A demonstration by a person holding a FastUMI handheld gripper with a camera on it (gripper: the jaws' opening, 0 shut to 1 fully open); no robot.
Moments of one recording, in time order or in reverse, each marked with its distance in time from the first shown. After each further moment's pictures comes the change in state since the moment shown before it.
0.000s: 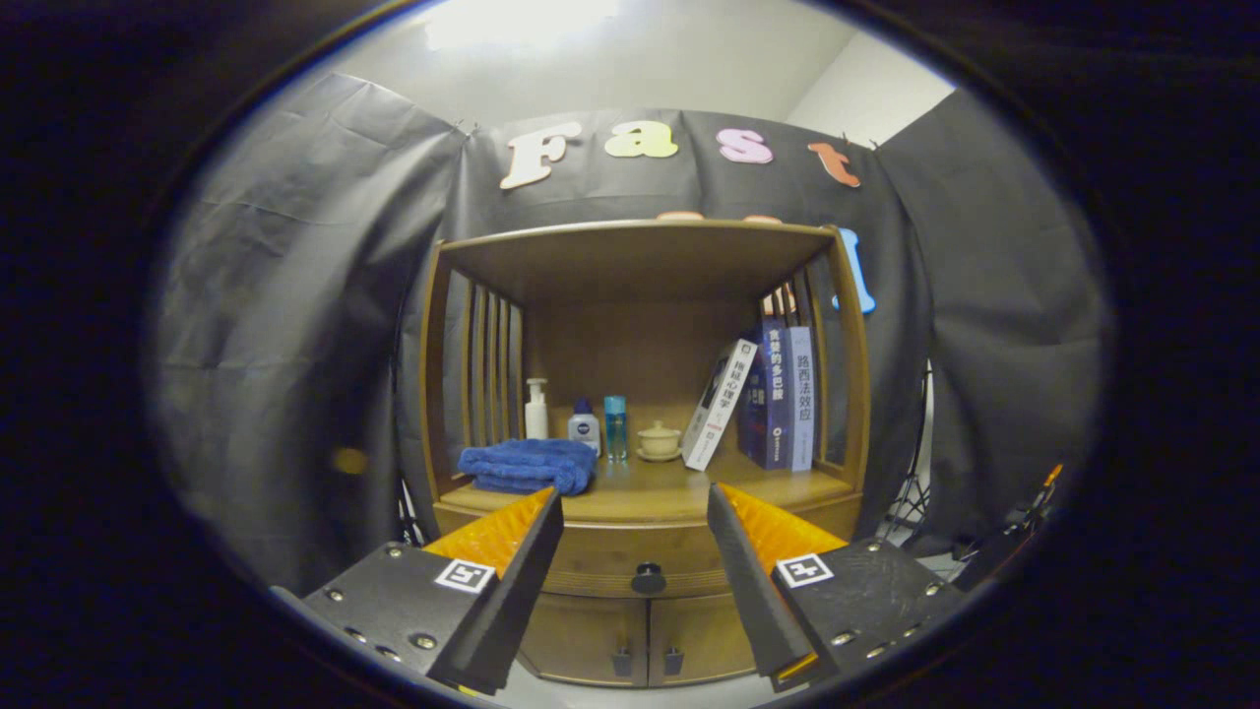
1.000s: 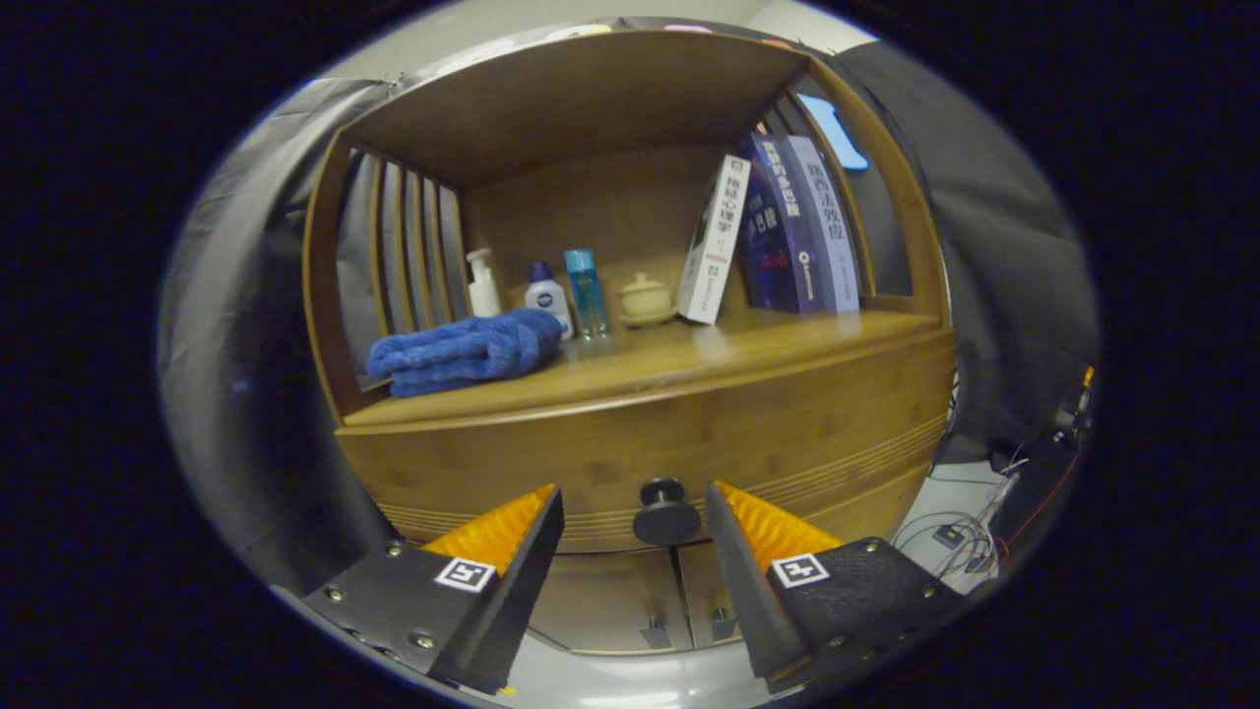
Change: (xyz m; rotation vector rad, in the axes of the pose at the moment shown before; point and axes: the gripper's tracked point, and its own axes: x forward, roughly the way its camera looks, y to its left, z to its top) arm 0.113 -0.009 -0.173 0.132 0.307 -0.061
